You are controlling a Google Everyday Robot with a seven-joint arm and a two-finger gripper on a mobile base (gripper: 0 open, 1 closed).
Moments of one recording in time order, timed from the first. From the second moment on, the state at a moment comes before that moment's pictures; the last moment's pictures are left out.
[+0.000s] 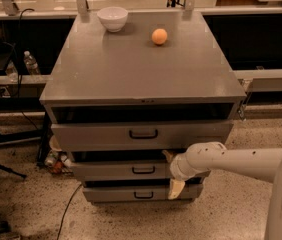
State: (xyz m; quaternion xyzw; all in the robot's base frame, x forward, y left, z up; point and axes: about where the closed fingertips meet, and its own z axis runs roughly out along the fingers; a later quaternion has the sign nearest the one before) arm 0.564 -0.109 0.430 -0.74 0.63 0.03 0.24
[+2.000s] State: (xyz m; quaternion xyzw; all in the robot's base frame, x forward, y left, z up) arm 0.518 -0.128 0.427 -0.73 0.65 0.06 0.20
